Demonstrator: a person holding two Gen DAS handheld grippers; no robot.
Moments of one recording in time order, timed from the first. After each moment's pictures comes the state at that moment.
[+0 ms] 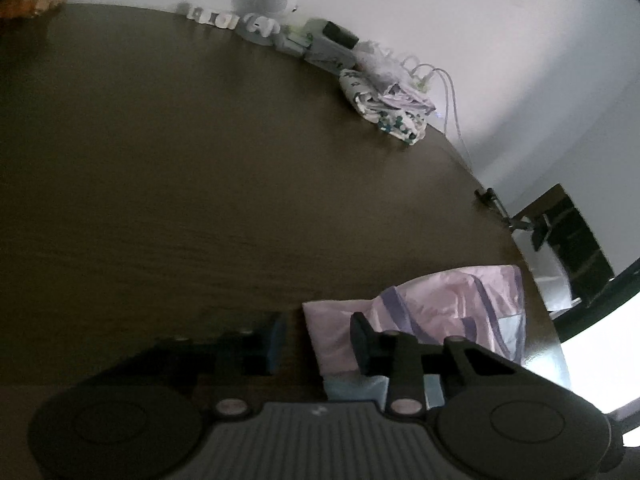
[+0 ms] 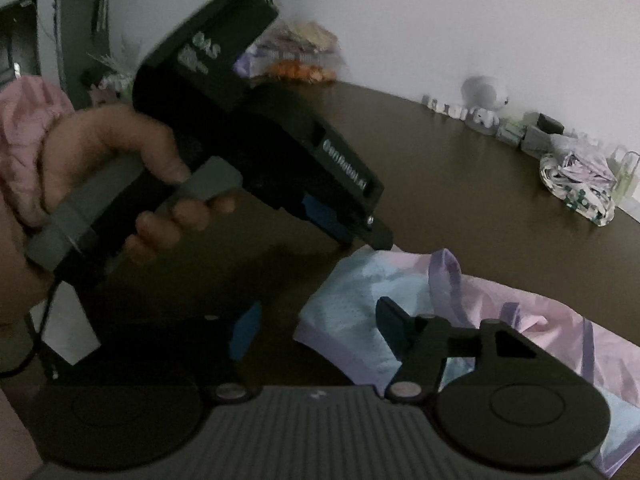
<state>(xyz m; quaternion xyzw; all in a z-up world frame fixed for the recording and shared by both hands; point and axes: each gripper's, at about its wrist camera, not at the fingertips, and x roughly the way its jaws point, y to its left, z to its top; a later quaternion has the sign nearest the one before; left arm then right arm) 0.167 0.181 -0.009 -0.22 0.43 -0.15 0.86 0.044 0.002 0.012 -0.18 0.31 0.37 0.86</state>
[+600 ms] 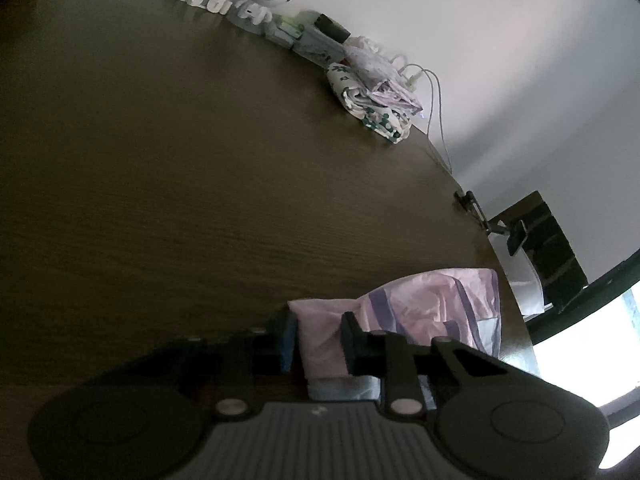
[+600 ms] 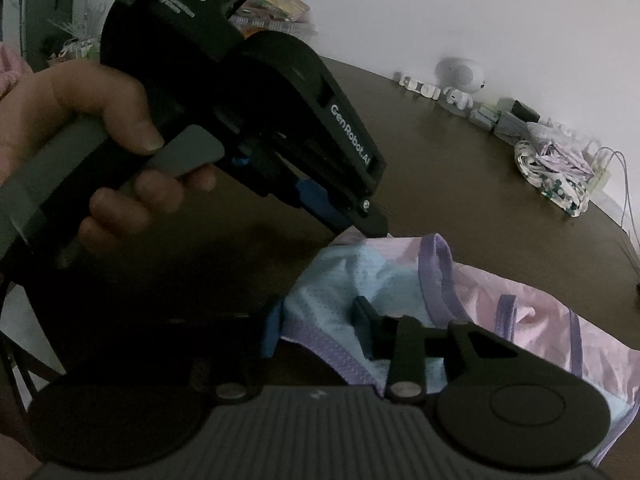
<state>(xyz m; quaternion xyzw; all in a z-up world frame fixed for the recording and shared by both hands) 0.174 0.186 -0.021 -0.25 0.44 -0.18 0.85 0.040 0.031 -0.003 -0.22 0.33 0.31 0.87</state>
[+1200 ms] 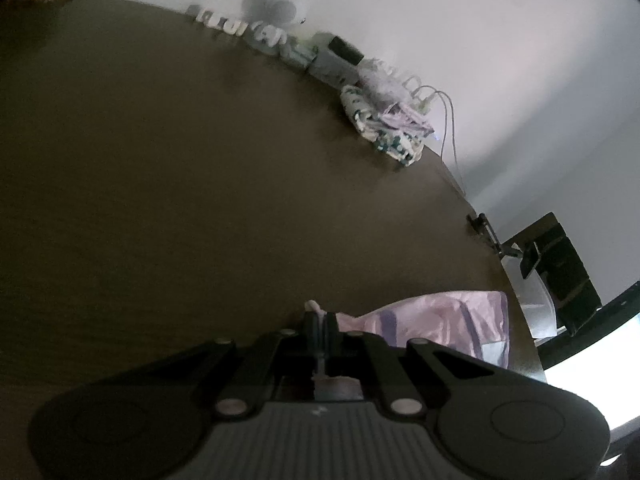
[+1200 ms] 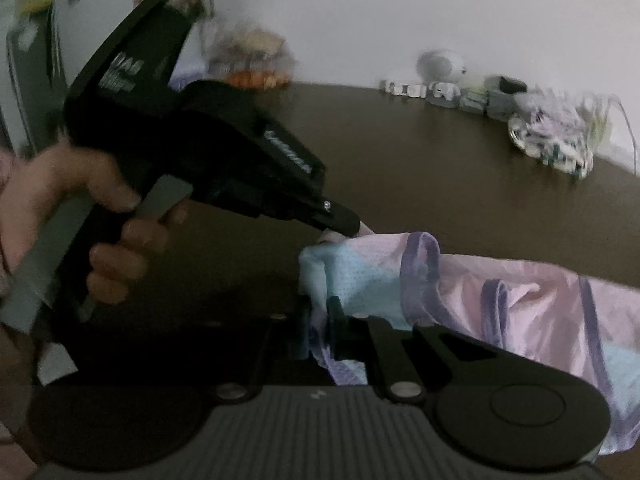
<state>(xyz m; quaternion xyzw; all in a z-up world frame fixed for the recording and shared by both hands) 0.171 0.175 0.001 -0.25 0.41 -0.13 0.87 0.062 -0.017 0.011 -0.07 0.33 0.34 0.87</state>
